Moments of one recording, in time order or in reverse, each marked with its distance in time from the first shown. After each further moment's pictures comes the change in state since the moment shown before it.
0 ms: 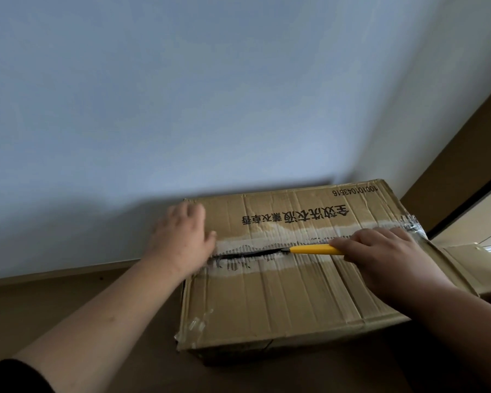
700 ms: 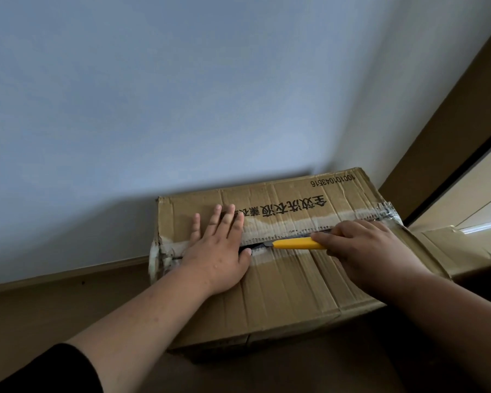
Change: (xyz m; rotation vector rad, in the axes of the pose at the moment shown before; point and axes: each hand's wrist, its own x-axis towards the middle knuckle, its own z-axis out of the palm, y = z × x) left_hand 0.003 0.075 0.045 0.018 -0.350 0.192; right_hand -0.010 0.010 0.007 0.077 -0.026 0.032
